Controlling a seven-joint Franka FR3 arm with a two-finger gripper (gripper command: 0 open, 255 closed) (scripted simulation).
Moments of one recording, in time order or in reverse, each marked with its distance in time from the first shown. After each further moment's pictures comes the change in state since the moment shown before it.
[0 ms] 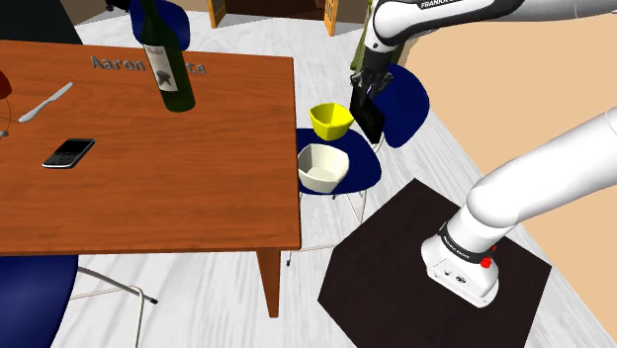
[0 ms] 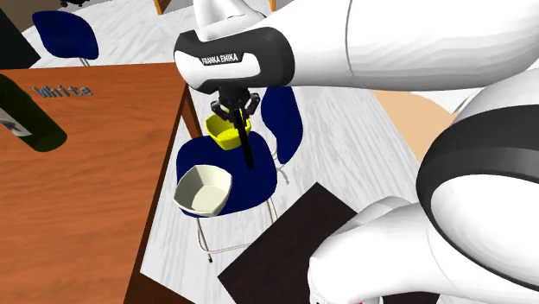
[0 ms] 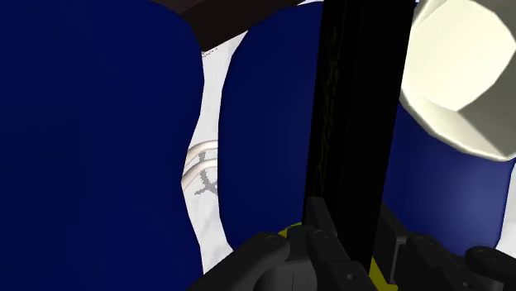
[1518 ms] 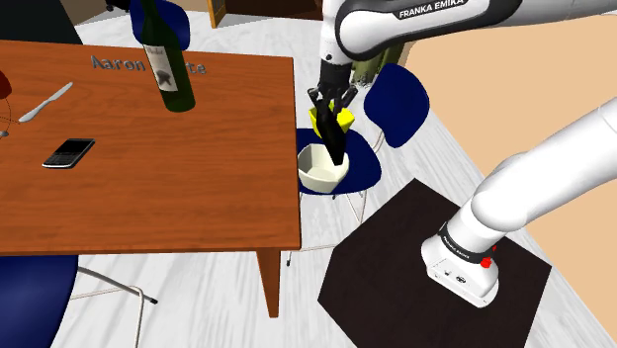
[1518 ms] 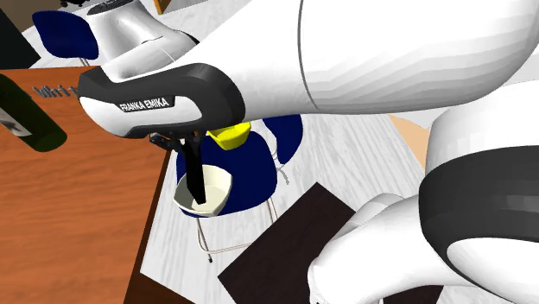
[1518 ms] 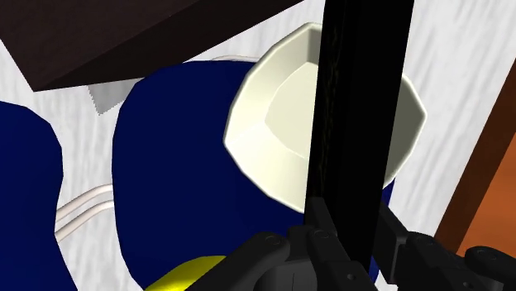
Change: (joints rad) arm 0.123 0.057 0.221 0.074 0.056 -0.026 0.317
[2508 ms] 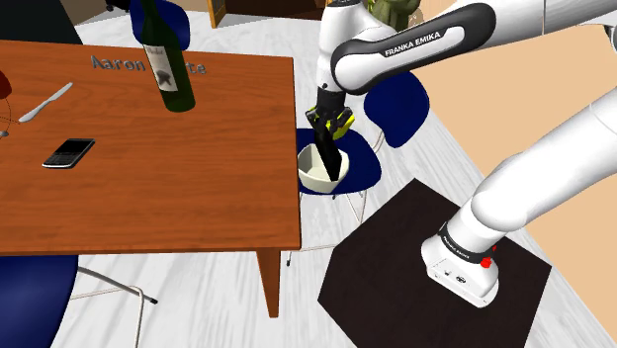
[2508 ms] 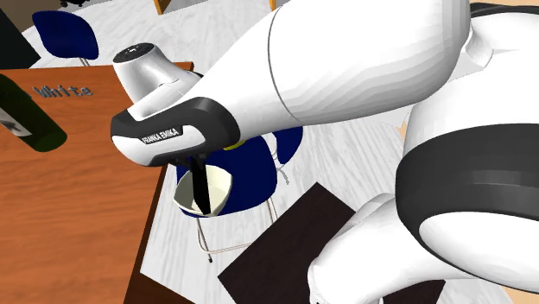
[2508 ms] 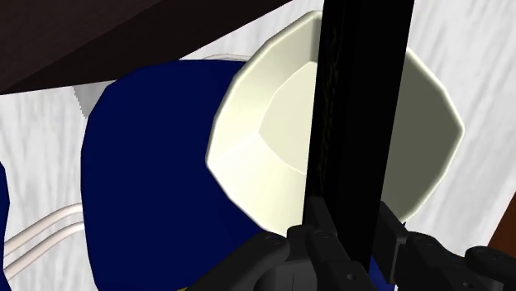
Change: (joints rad) arm -0.001 0.056 0.015 -0.120 -0.014 0.178 0.021
